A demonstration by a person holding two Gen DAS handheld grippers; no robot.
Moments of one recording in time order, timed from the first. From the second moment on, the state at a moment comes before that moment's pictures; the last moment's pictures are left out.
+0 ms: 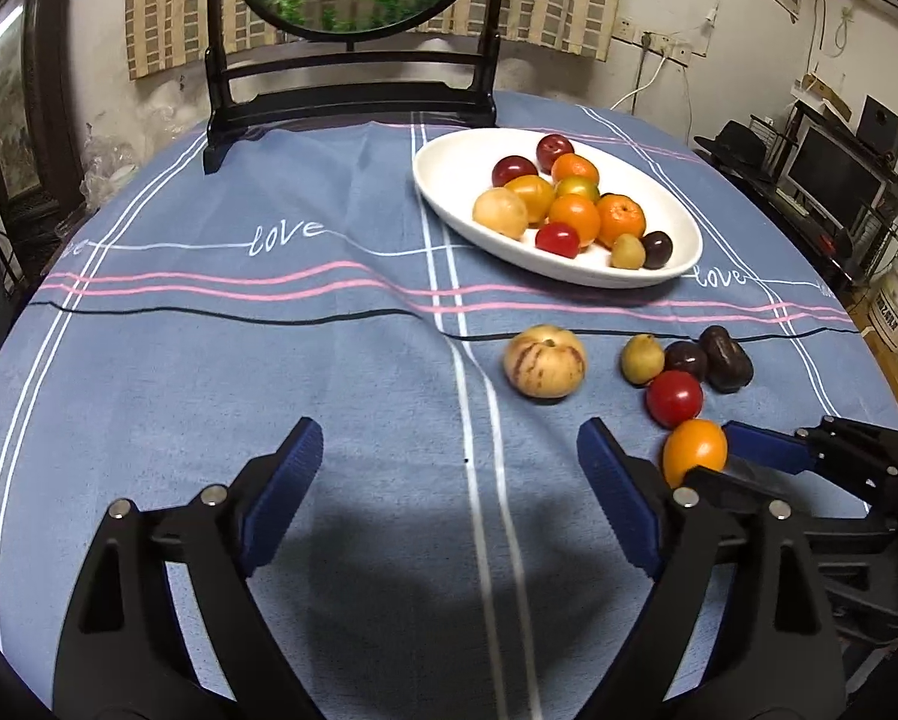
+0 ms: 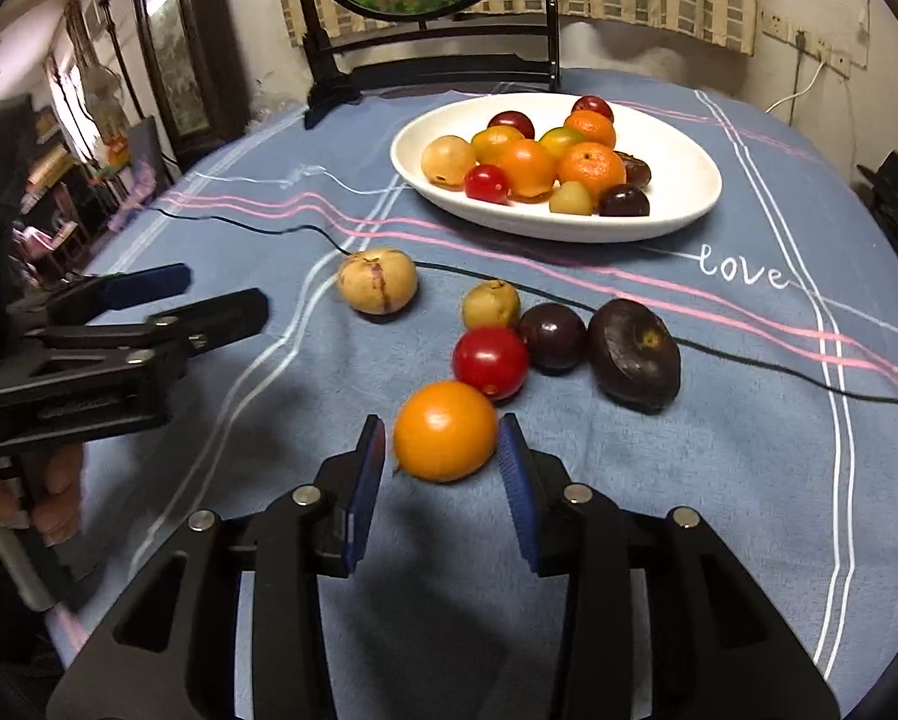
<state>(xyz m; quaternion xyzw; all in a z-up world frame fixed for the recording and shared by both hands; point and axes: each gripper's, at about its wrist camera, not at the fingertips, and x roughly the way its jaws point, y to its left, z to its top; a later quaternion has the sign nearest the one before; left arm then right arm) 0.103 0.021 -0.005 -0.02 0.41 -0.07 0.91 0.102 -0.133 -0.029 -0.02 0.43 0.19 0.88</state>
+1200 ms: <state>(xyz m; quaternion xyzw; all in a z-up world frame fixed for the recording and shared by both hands) 0.165 -0.037 -0.031 0.04 0.46 -0.11 0.88 0.101 -0.191 -0.023 0.06 0.37 0.17 0.91</state>
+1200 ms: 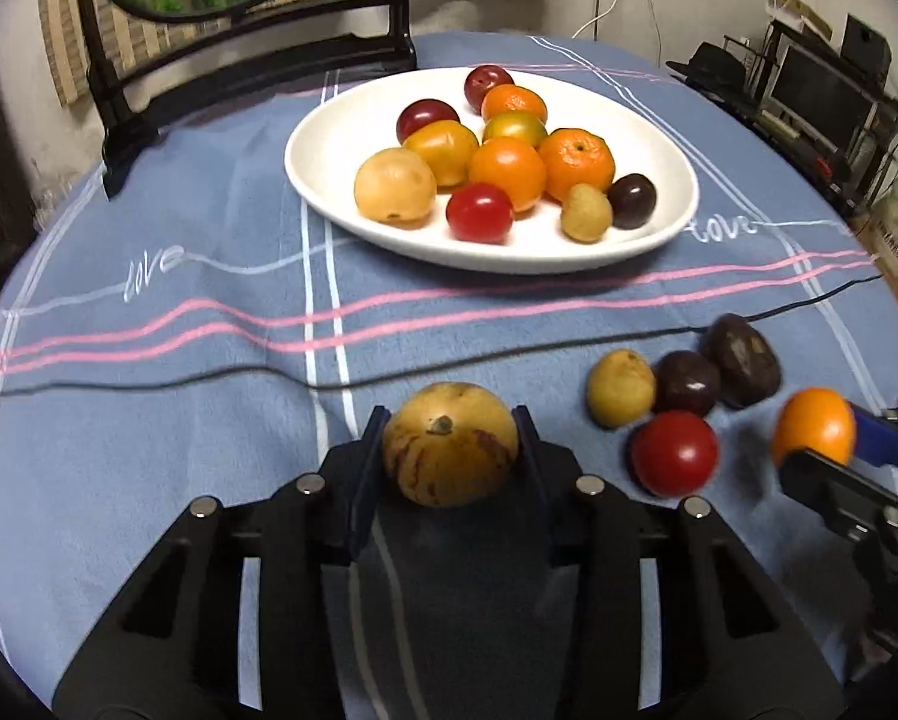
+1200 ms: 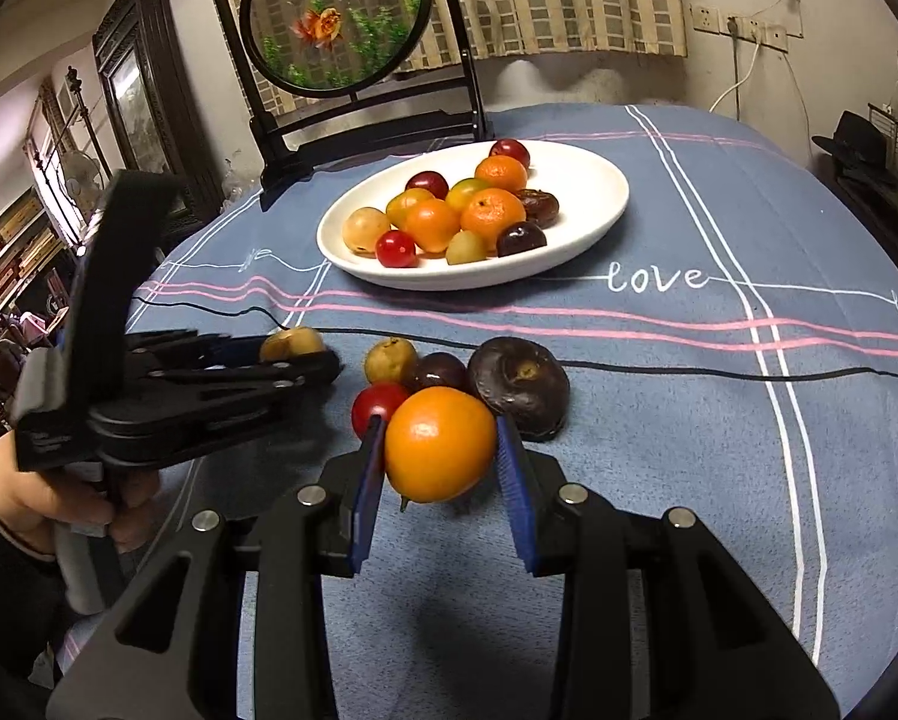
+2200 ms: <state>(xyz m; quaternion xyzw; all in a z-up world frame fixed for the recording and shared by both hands) 0.246 -0.022 0.021 -0.02 0.41 -0.10 0.91 0.215 -0.195 0.017 -0.01 0.33 0.10 0.94</state>
